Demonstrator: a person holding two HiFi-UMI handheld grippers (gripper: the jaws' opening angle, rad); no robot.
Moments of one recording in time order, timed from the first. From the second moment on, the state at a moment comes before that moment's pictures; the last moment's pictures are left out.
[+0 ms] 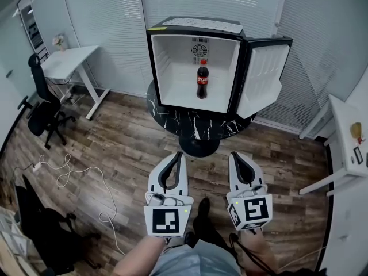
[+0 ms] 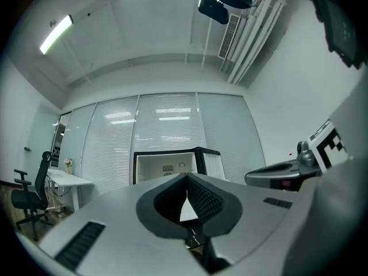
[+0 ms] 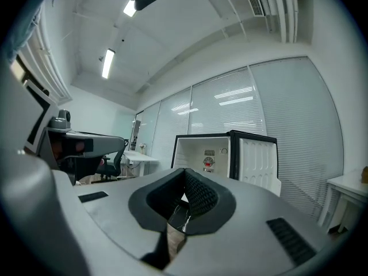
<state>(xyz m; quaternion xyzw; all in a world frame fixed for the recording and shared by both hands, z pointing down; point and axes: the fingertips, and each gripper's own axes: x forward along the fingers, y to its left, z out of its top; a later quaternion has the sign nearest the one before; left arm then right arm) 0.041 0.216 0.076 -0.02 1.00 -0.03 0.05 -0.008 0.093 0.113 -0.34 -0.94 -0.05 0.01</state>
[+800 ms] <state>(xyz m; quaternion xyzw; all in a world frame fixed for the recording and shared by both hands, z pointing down) -0.194 0.255 0.088 0.00 1.00 -0.08 0.02 -0.251 0.145 0.120 -0.36 -0.93 -0.02 0.00</state>
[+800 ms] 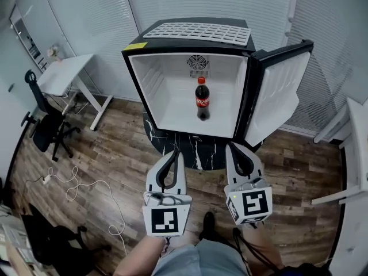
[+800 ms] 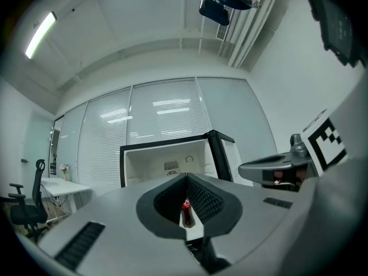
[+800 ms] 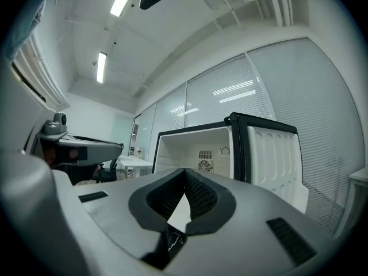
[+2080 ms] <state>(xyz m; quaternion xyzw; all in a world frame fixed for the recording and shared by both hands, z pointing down) -0.397 0.361 0.115 -0.04 1.00 -0.05 0.01 -0.446 0.248 0.126 -0.32 -0.95 -0.05 0.00</state>
